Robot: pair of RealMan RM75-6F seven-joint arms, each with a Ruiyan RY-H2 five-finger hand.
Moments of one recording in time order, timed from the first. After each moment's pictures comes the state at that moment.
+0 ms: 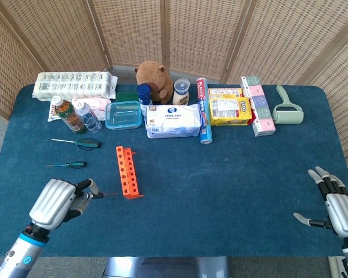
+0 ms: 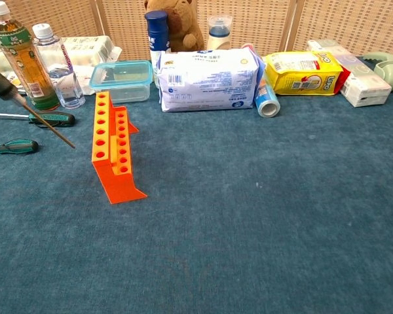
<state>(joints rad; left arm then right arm) -0.29 -1.01 -0.02 -2.31 1.51 1.31 0.37 0.09 -0.96 0.02 -1.71 -1.48 1.36 0.15</state>
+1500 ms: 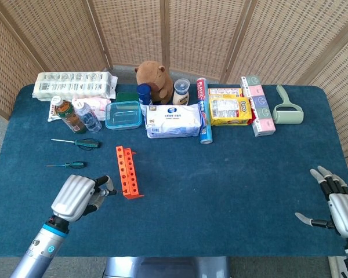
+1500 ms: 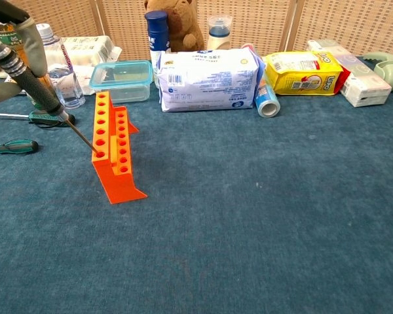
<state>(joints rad) -0.38 -1.16 -0.08 -2.32 1.31 1.28 0.56 0.09 -0.94 0.02 -1.71 -1.49 1.37 0.18</state>
